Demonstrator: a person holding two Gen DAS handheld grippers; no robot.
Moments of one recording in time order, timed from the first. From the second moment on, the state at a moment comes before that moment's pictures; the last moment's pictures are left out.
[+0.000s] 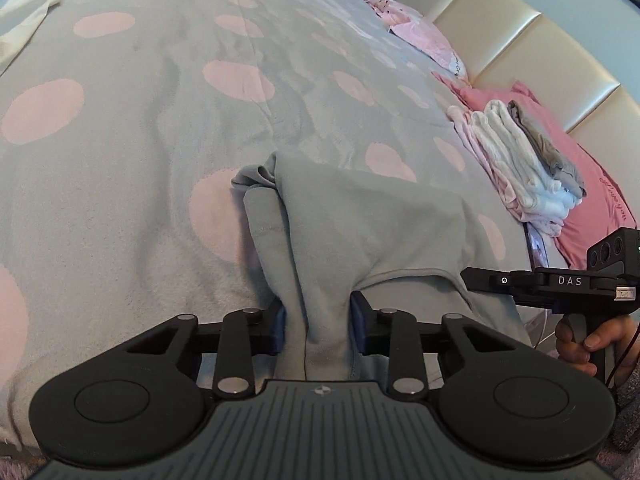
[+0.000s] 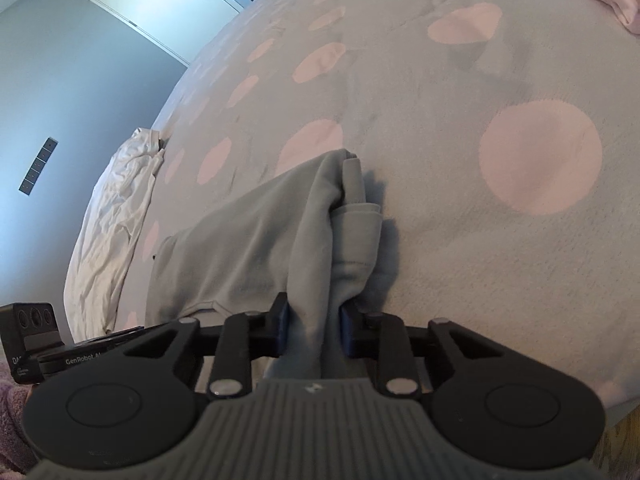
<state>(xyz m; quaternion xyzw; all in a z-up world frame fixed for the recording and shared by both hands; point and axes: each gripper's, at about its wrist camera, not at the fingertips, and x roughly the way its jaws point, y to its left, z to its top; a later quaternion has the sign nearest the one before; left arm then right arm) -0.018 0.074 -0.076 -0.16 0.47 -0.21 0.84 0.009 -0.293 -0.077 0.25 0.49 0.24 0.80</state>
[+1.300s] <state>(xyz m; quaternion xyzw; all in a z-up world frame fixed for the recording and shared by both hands) 0.127 -0.171 0.123 -0.20 0.29 -0.45 0.82 0.081 -0.523 0.192 0.23 0.32 0.19 0.90</state>
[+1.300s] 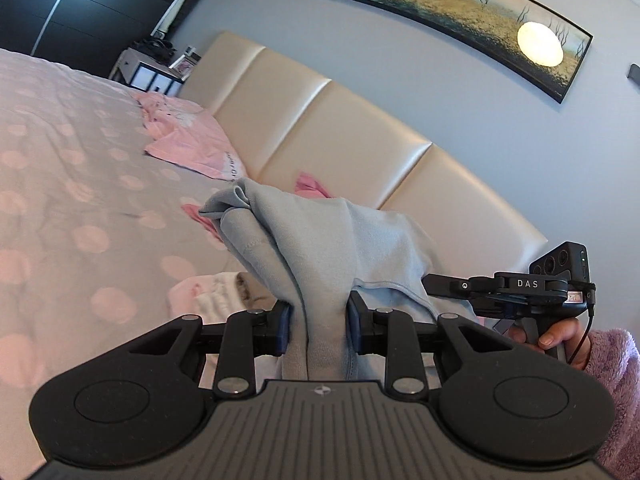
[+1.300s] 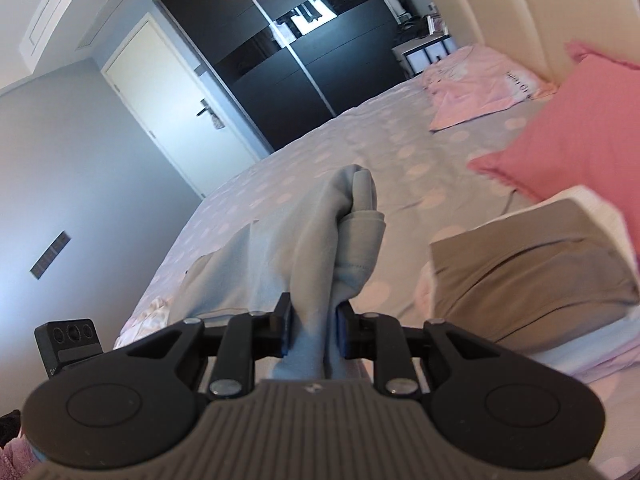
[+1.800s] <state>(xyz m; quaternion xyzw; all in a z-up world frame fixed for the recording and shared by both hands) 0.193 -0.297 0.090 -0.23 0.35 -0.45 0.79 0.164 -0.655 0.189 0.23 0.35 0.12 0.90</state>
